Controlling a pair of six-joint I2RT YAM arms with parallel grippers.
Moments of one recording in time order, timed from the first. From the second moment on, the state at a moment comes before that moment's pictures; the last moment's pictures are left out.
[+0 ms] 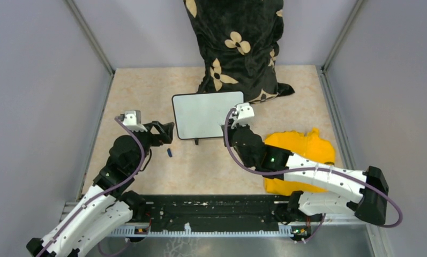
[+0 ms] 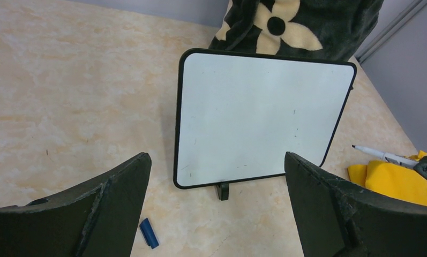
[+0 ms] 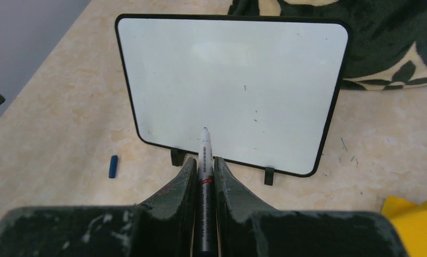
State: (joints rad) left arm -0.62 0.56 0.58 -0.10 -0.40 -0.37; right arm 1.13 1.07 0.85 -0.04 0.70 0.35
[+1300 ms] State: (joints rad) left arm -0.62 1.04 0.62 -0.11 -0.08 -0.50; right arm 1.02 0.97 0.73 -0.03 0.48 0.38
